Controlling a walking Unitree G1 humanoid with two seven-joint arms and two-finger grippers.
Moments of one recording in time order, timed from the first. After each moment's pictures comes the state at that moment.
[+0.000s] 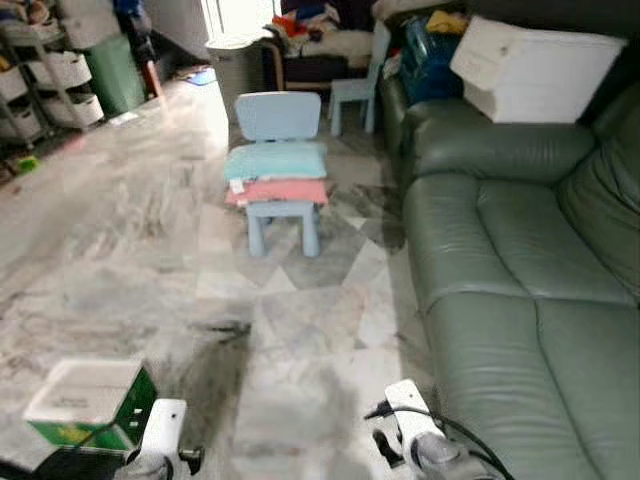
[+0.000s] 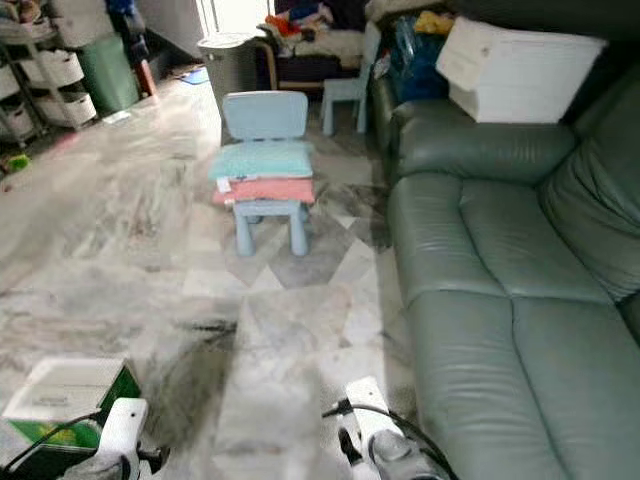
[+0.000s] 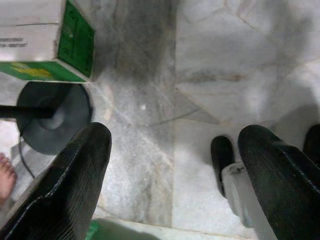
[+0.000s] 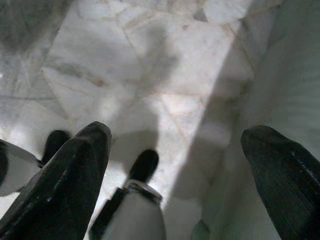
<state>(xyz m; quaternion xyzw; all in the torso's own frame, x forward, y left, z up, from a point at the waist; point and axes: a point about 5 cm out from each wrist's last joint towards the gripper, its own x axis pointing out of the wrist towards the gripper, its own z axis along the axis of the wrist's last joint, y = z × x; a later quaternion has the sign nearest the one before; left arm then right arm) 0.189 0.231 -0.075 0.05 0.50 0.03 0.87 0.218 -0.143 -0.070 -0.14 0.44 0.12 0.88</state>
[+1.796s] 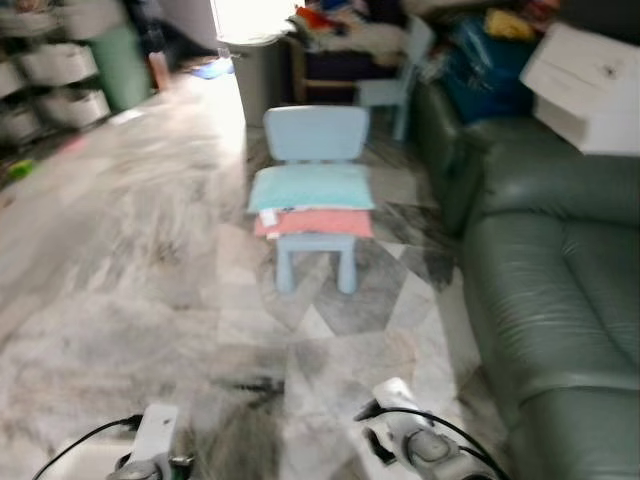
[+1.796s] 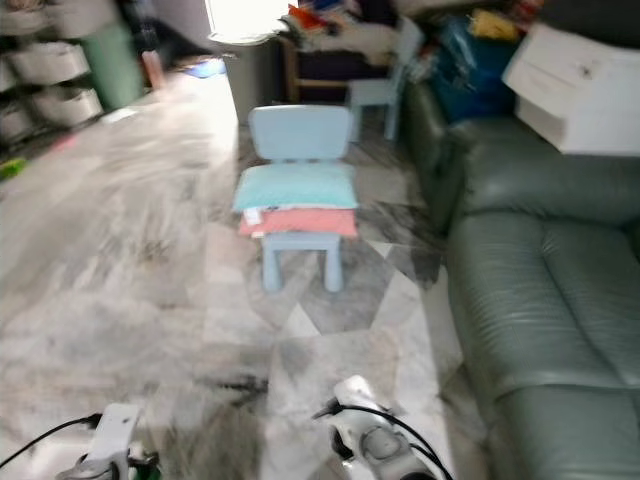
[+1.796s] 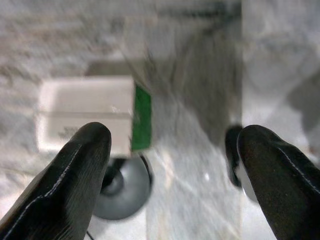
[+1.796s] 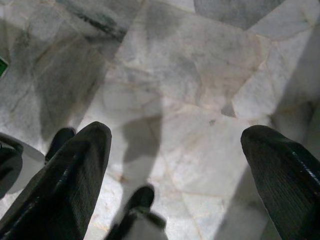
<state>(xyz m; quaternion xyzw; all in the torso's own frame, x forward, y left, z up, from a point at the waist) 0.185 0.240 -0.074 0.08 0.50 0.02 0.86 0.222 -0.130 -0.067 -0.16 0.43 0.16 0.88</state>
